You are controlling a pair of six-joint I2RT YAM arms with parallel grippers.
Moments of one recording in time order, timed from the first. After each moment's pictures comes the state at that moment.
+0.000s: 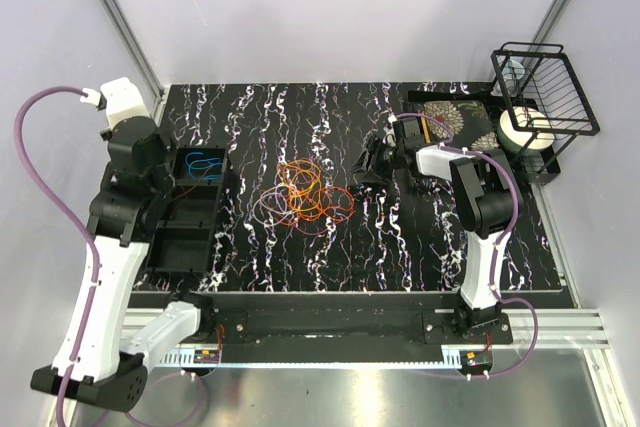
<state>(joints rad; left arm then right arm) -0.21 0.93 1.31 -0.60 -0.77 -0.10 0.29 2.04 1.24 -0.06 -0.53 0.68</state>
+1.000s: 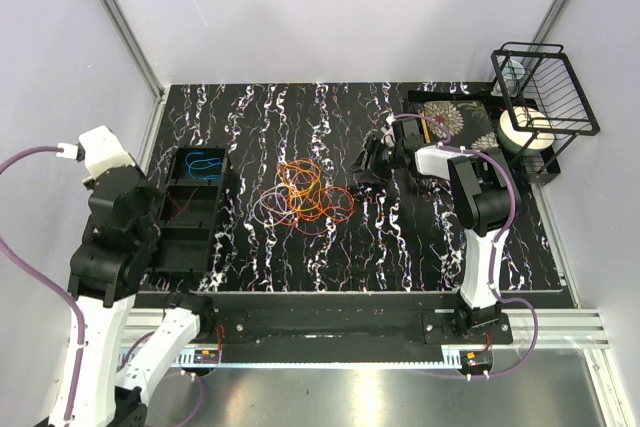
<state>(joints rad) -0.21 0.66 1.18 -0.78 -0.75 -0.20 0.29 2.07 1.26 -0.04 -0.58 0.70</state>
